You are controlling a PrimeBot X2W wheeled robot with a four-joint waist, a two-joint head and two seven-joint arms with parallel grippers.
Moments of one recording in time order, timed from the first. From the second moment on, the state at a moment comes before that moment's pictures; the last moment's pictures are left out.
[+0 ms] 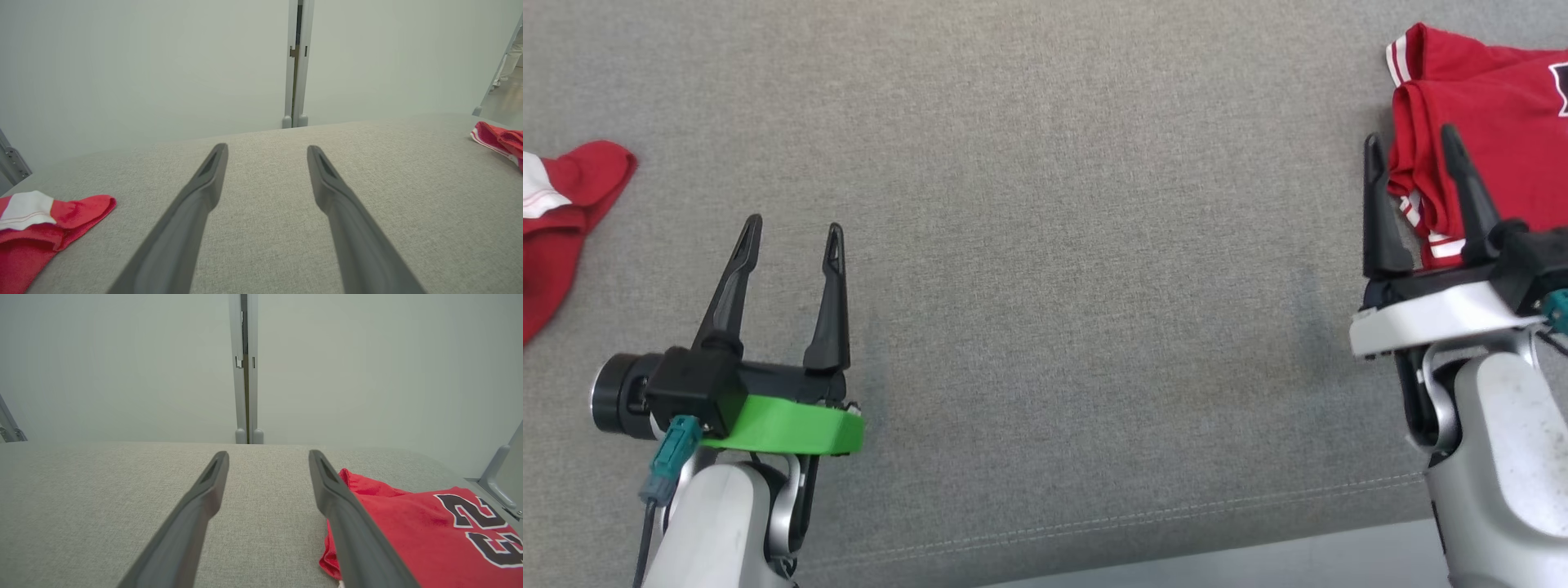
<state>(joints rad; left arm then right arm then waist) -0.27 0.19 -0.20 0.07 -0.23 -0.01 -0.26 -0.41 -0.16 -0.01 0.17 0.16 0.13 -0.26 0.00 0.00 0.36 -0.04</state>
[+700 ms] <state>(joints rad) -0.06 0.17 -0.19 0.15 -0.25 0.01 -0.26 -0.05 -0.06 0.00 0.11 0.09 0.13 -0.26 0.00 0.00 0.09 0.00</state>
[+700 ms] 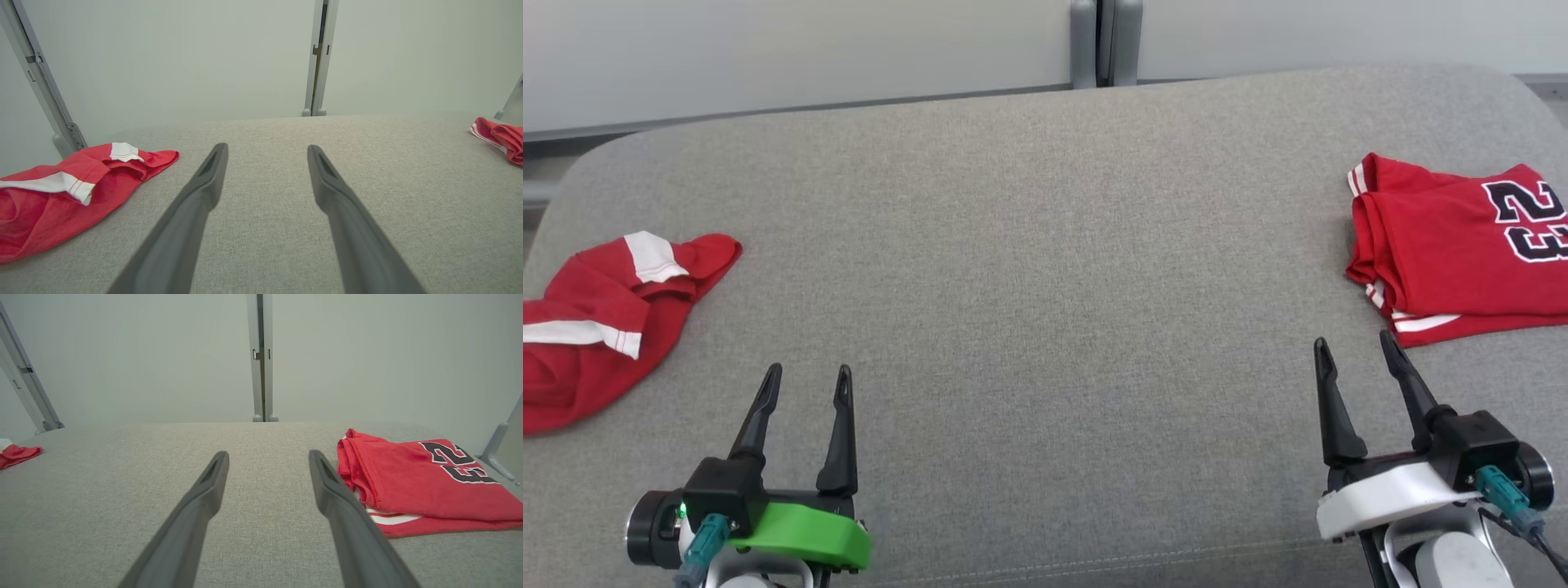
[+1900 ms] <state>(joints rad) -0.03 0.18 -0.22 0.17 -0.26 0.02 -0.25 0.04 -0.05 0.00 0.07 0.10 0.13 -0.26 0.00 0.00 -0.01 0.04</state>
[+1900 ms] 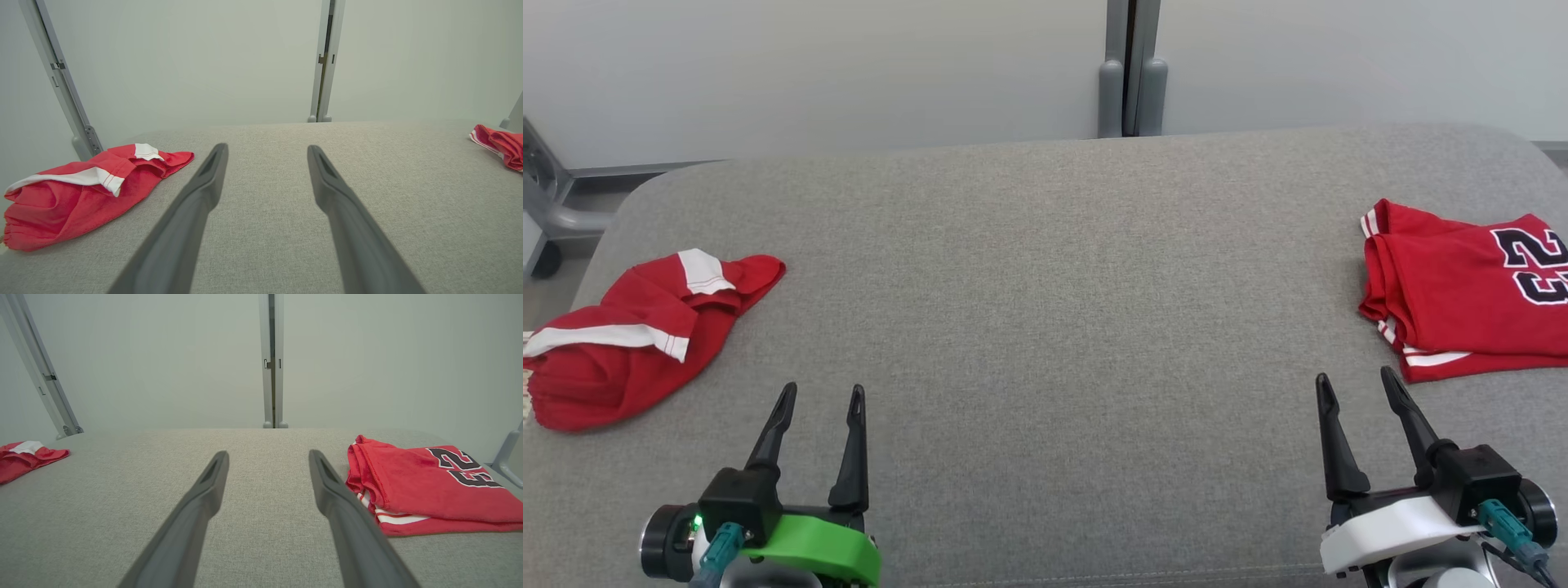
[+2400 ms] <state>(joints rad) -0.05 0.17 -0.20 0.16 -0.28 0.05 -0.25 0.06 -0.05 0.01 0.05 0.09 0.13 -0.24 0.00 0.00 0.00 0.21</state>
